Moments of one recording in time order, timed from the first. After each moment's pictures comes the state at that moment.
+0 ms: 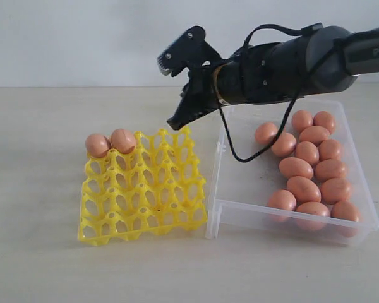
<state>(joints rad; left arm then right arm) 0.09 0.00 0.00 0.20 0.18 -0.09 0.56 2.01 -1.35 -1.35 -0.01 0.93</state>
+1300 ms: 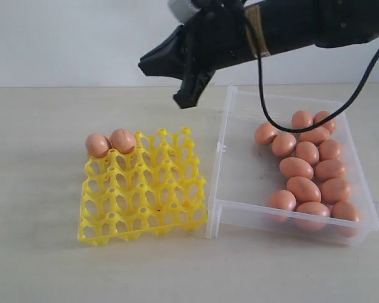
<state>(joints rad) 0.09 0.00 0.00 0.20 0.18 -0.09 0.47 1.78 -1.34 -1.74 -0.70 1.09</state>
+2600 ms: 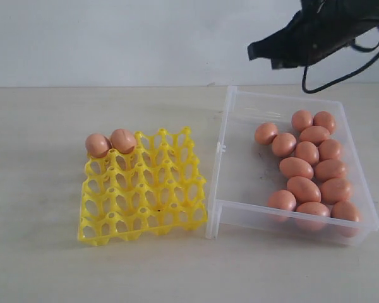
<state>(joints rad) 0.09 0.00 0.00 0.20 0.18 -0.09 0.27 1.85 -1.43 0.16 0.46 -0.15</state>
